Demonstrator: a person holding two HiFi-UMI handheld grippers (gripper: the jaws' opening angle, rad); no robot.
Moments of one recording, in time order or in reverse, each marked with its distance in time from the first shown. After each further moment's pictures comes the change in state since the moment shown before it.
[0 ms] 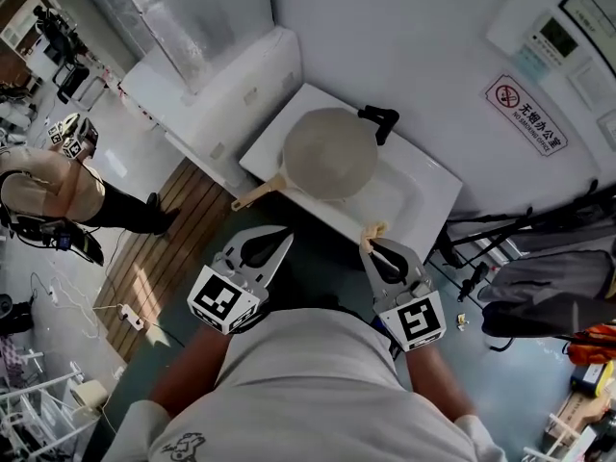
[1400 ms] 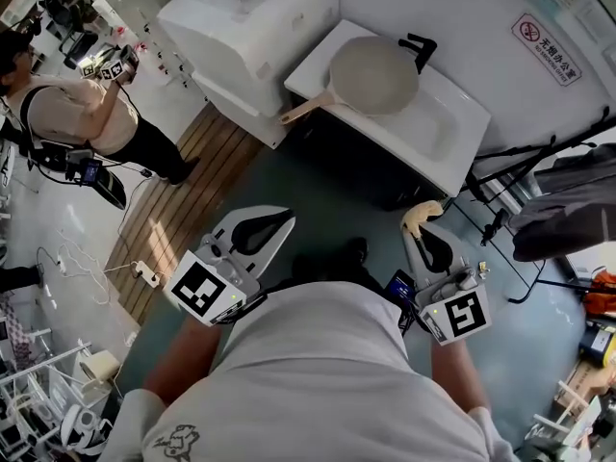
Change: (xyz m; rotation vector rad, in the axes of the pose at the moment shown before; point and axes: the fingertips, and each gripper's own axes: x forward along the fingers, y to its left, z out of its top) left arm -0.249 -0.084 -0.012 -0.007 -0.071 -0.092; right arm -0.102 0.206 0.015 0.040 -0.064 -0.065
